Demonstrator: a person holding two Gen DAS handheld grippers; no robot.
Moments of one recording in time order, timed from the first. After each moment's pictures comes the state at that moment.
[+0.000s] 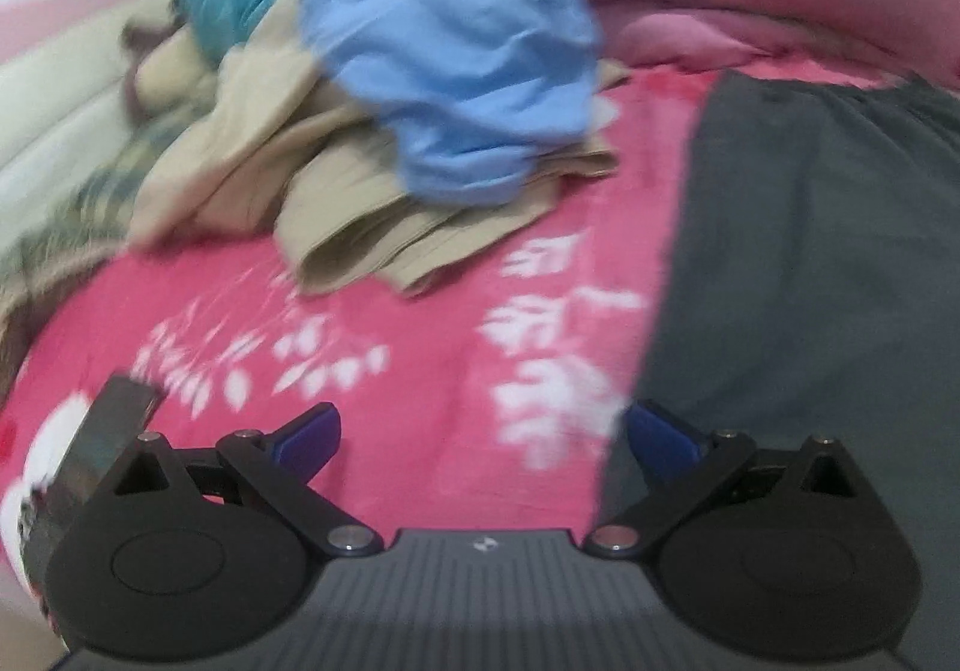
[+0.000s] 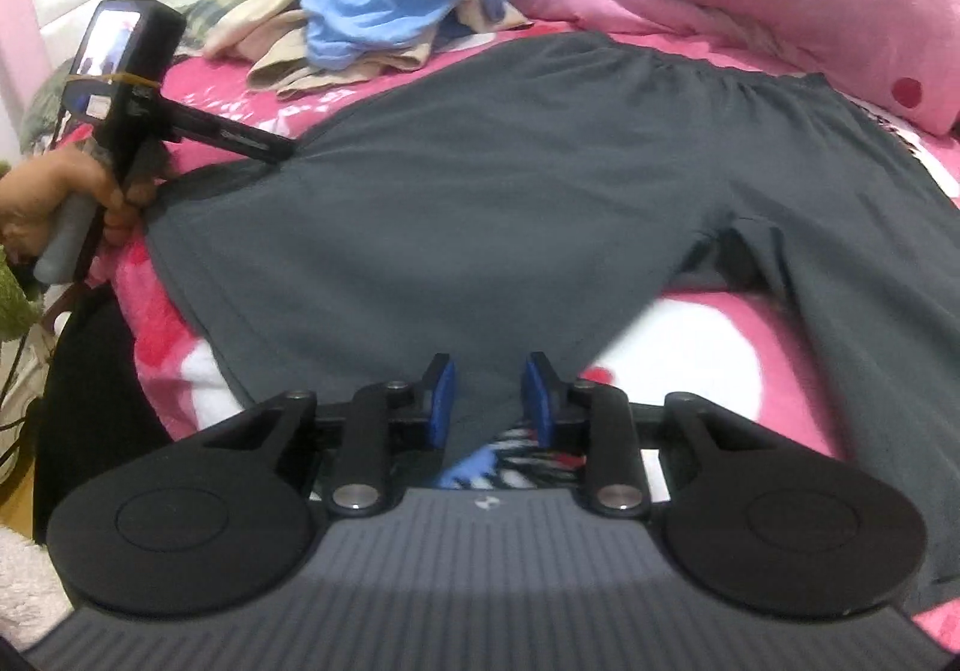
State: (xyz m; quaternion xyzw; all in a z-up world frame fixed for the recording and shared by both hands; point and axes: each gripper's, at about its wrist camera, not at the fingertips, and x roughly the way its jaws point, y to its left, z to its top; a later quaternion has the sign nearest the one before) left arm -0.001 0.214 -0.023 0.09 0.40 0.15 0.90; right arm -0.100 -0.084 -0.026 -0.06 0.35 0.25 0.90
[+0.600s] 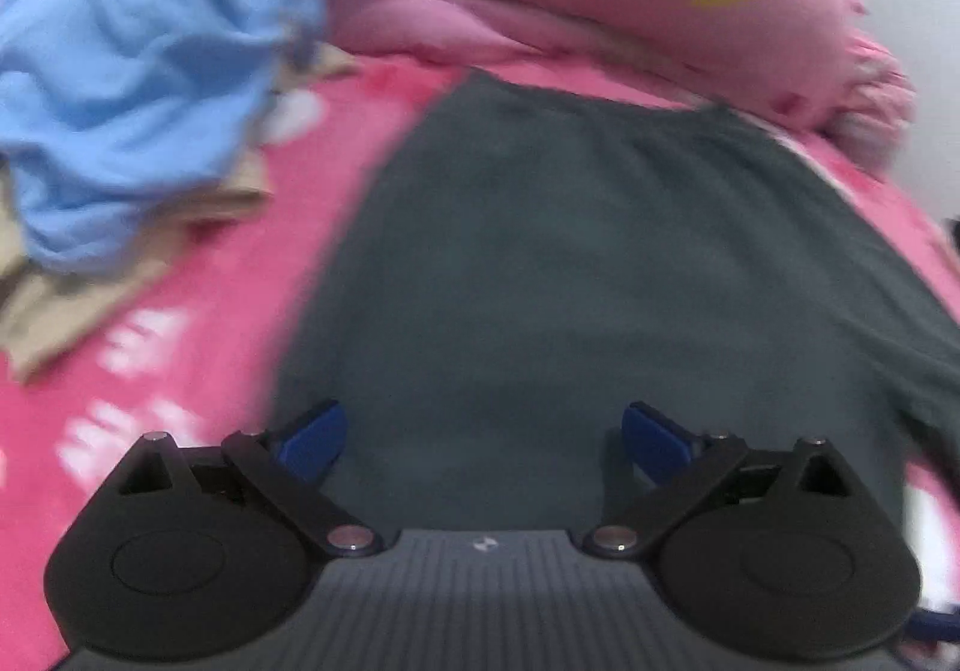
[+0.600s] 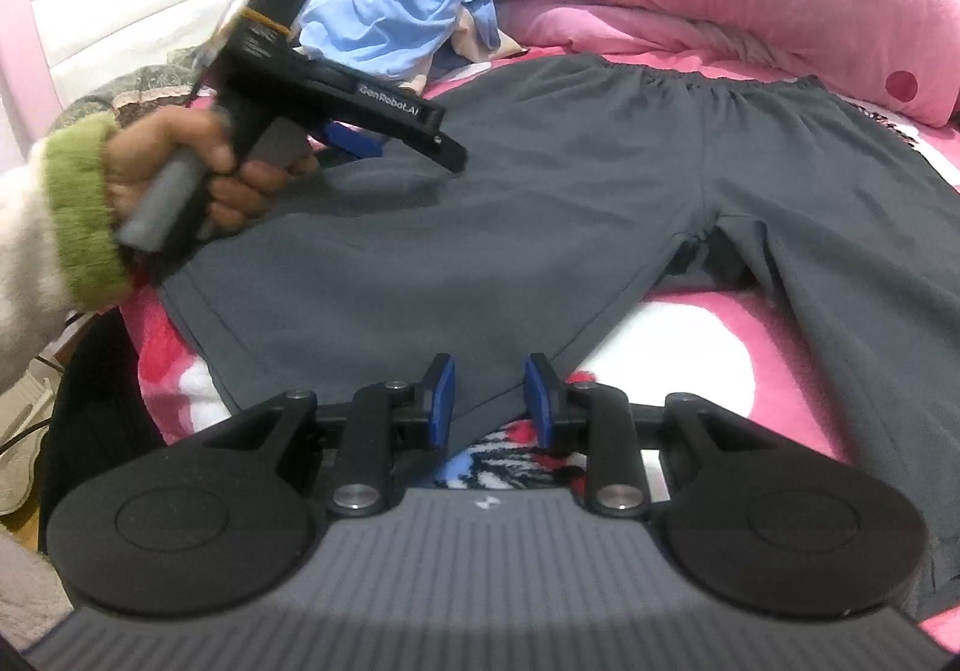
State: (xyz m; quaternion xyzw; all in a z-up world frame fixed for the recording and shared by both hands) left arm 0.085 0.148 -0.027 -0.02 0.43 -0.08 0.90; right arm -0.099 -0.098 -0.034 -0.02 0.32 0.26 0.91
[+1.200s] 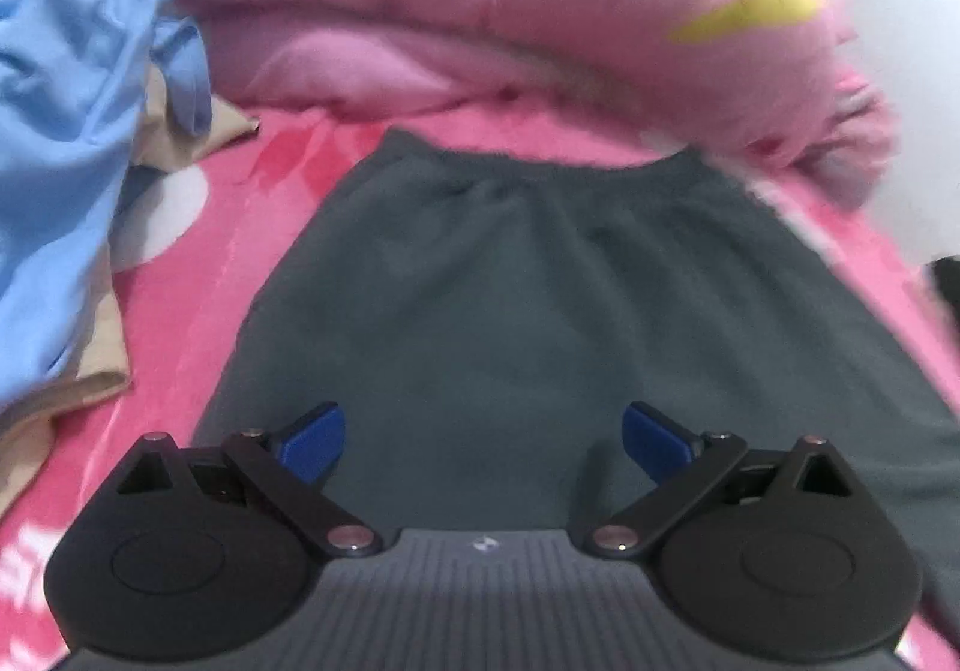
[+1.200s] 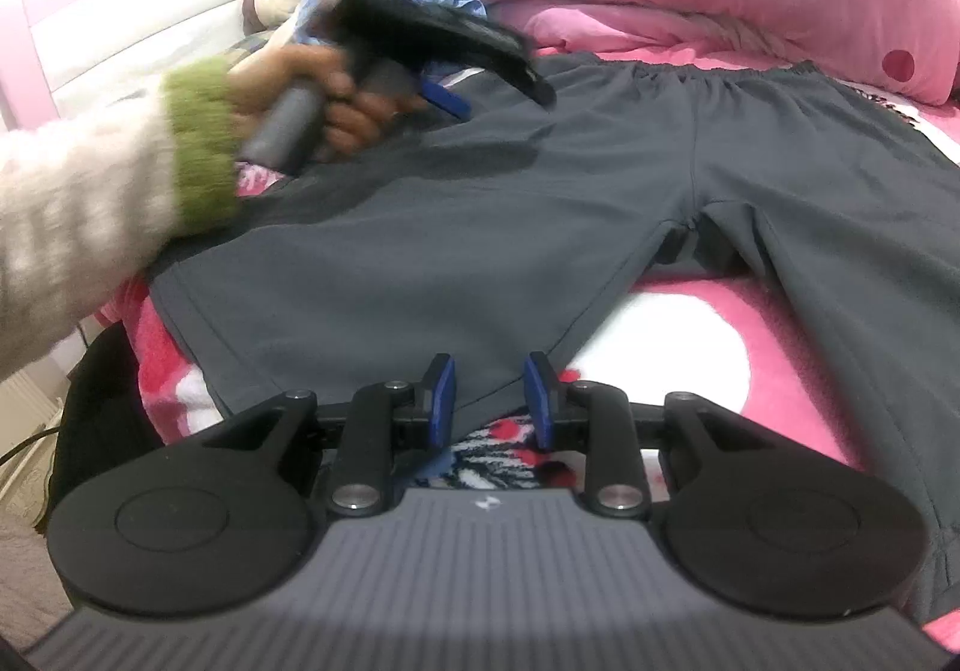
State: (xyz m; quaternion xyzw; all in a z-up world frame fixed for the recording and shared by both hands) left arm 0.181 0.101 -0.026 -0.03 0.44 -0.14 0.89; right arm -0.095 -0.109 -0.039 0.00 0.32 0.27 0.91
